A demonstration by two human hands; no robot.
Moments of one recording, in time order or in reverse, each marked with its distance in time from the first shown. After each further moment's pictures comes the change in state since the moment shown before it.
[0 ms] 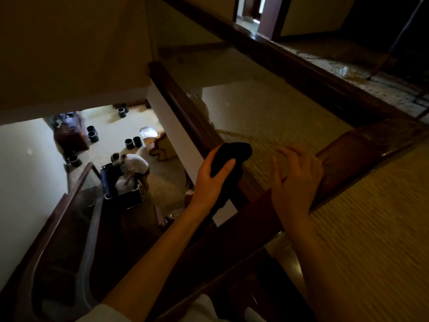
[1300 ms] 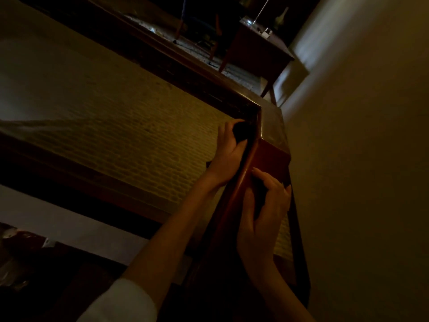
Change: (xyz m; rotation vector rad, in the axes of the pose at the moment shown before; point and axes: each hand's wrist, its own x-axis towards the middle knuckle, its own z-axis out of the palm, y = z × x) left_hand 0.118 -0.032 0.193 -0.138 -0.857 -0.005; right_hand 0.000 0.002 0.008 -0.325 0.416 0.344
